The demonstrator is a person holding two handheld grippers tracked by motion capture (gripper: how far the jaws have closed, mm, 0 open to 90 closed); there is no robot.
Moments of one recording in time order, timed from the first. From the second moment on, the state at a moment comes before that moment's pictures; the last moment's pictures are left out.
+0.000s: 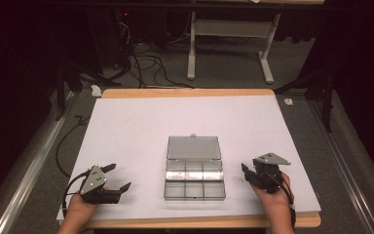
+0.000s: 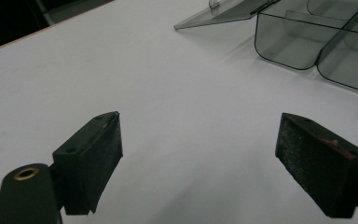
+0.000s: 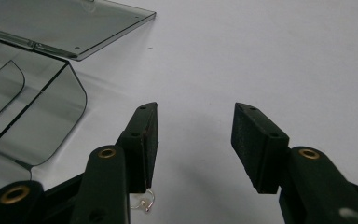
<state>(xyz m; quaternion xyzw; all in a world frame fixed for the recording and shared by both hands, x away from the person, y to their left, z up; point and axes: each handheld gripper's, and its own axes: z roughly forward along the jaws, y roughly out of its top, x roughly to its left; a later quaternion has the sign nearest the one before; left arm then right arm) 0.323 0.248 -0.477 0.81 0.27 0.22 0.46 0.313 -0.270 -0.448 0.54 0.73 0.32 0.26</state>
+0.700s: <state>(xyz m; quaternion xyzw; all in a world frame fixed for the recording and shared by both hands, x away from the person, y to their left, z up) 0.326 0.248 -0.481 0.81 0.29 0.21 0.46 0.318 -0.268 -0.441 0.55 0.77 0.25 0.19</state>
